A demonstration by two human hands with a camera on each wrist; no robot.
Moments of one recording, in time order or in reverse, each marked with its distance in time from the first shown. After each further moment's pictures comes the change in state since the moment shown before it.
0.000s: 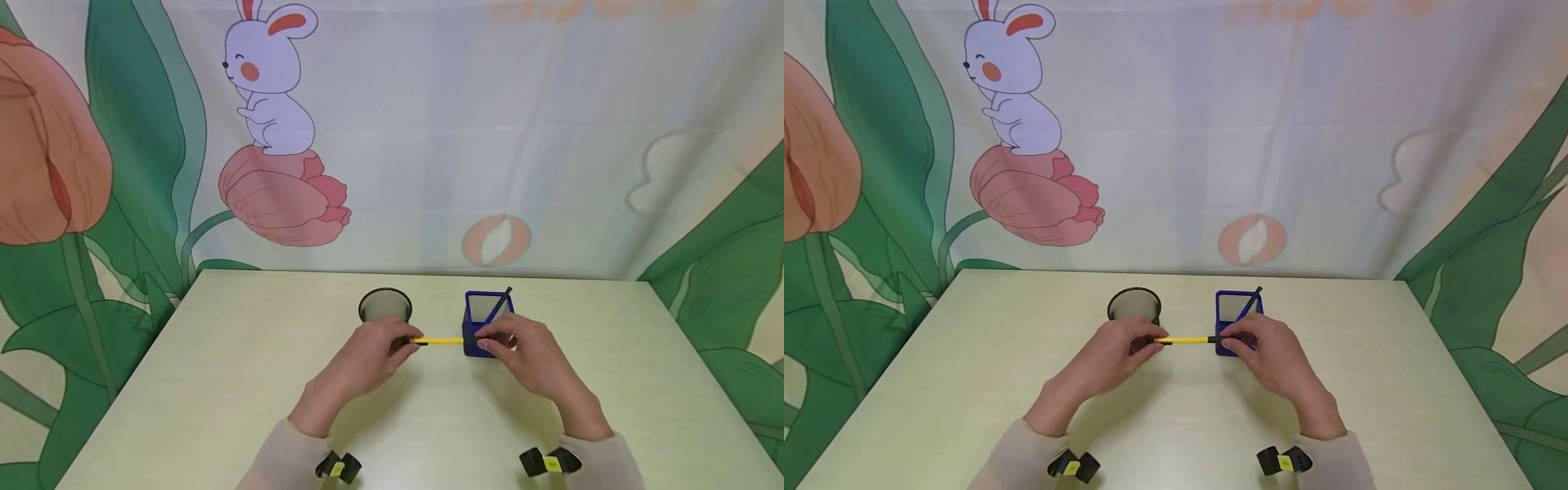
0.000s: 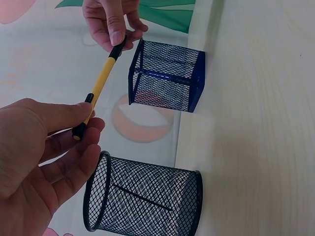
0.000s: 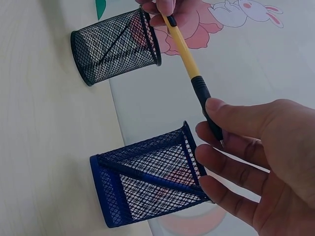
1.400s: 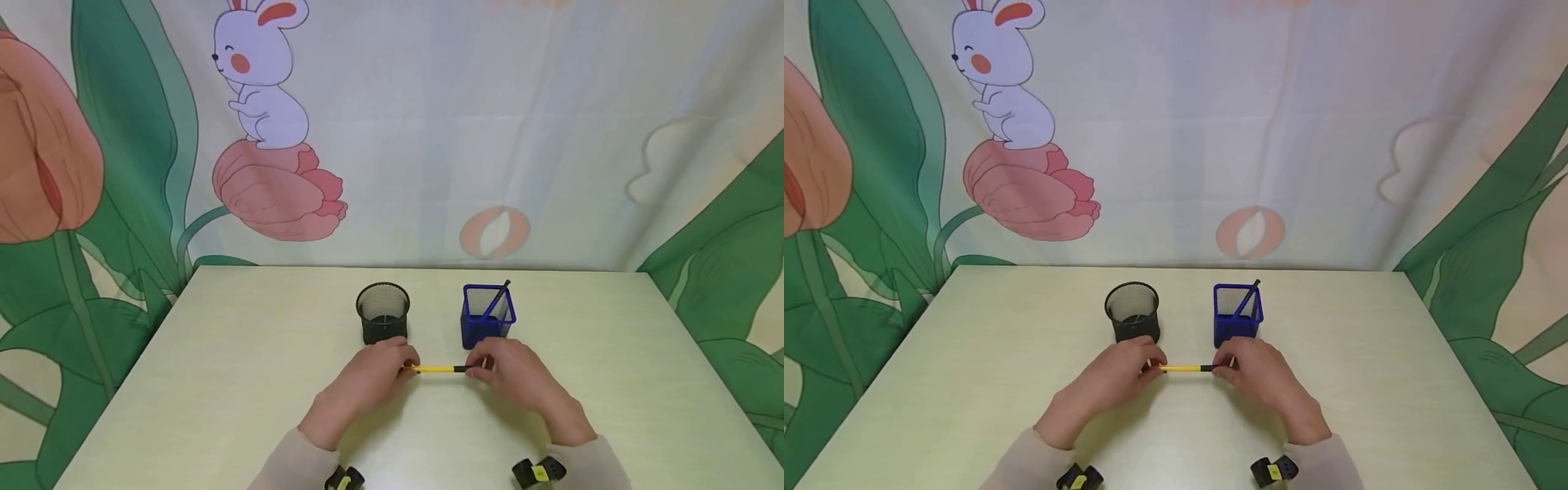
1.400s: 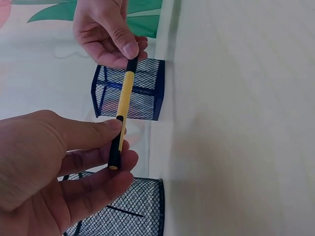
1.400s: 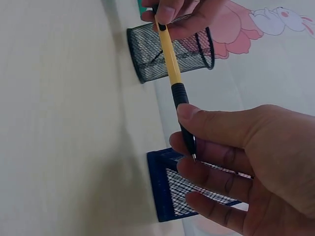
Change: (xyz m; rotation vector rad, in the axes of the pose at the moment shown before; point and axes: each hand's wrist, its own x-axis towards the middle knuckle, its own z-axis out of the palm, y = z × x) left_hand -0.014 -0.001 0.034 0.248 -0.128 -0.010; right_hand -0.011 0.005 0.030 -0.100 -0.287 0.148
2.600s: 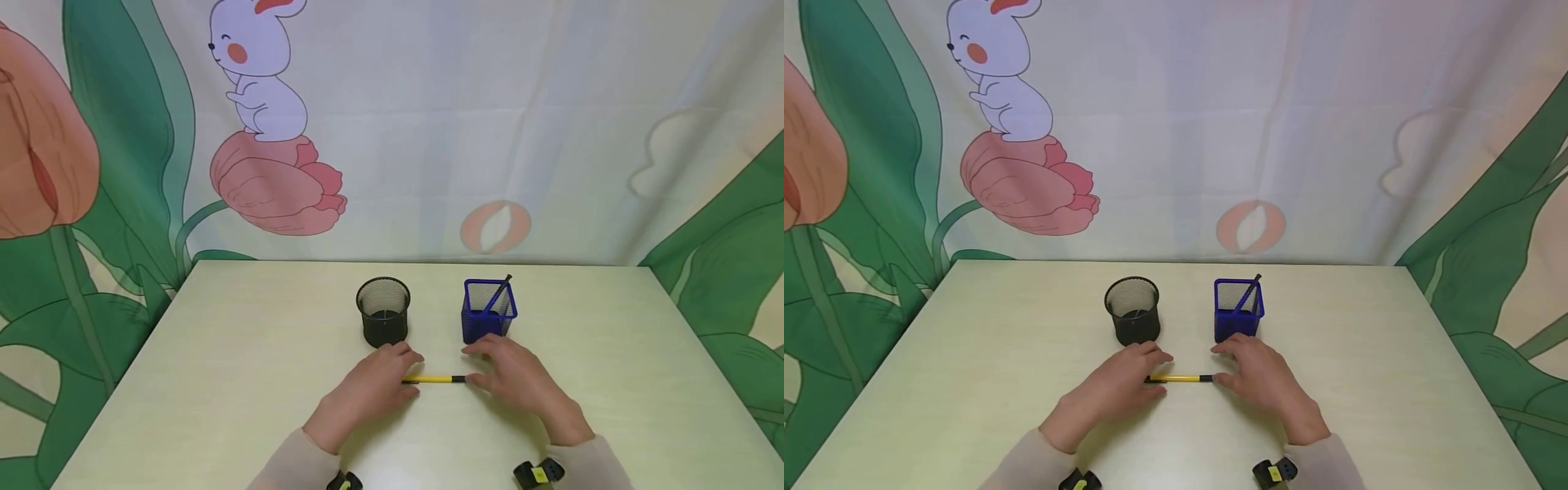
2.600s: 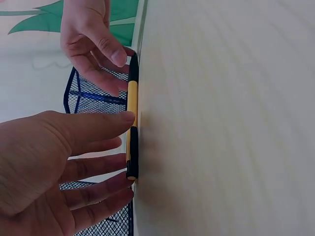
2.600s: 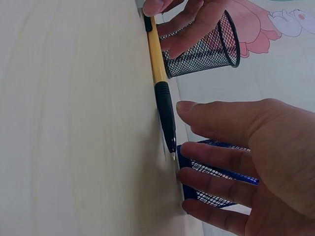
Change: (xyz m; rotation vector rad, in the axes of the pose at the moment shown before) left_hand -0.007 0.002 0.014 0.051 -0.131 -0.042; right_hand -0.004 0.009 0.019 -0.086 0.027 -0.031
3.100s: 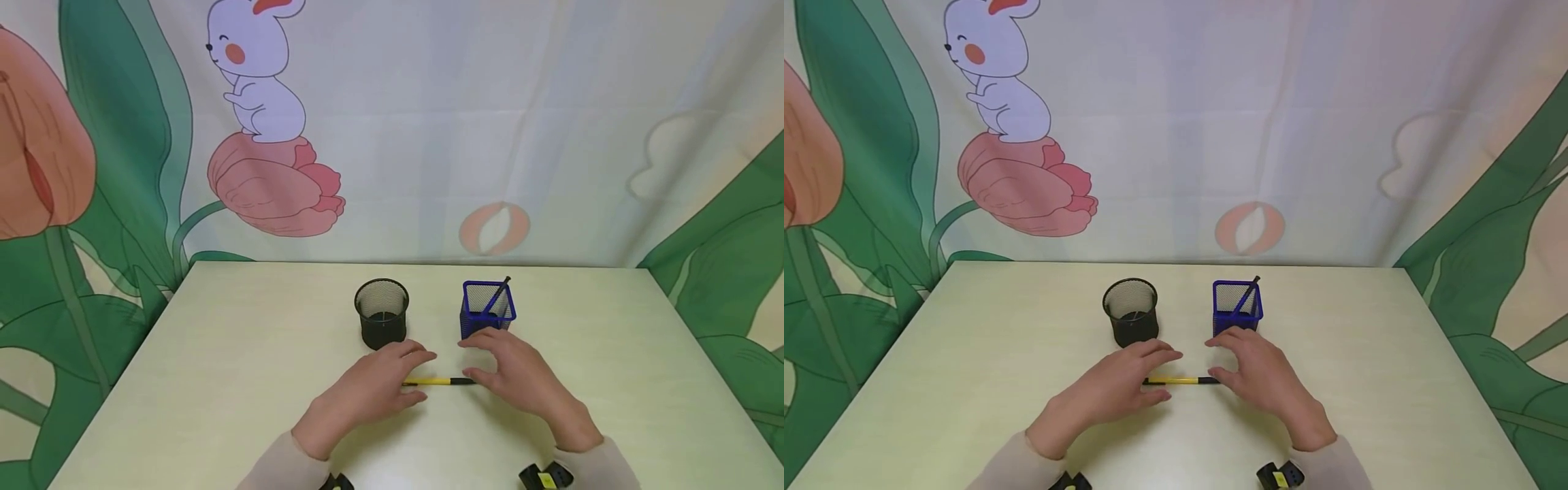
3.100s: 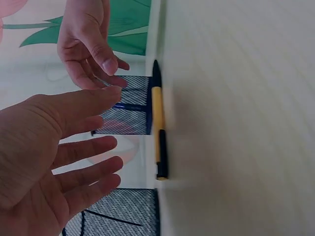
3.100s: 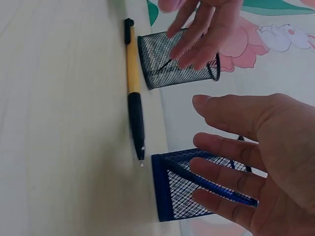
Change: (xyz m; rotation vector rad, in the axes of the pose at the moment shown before) left_hand -0.006 0.011 -0.023 -0.043 0.011 0.094; right_hand -0.007 -0.013 -0.020 0.002 0.112 -0.095
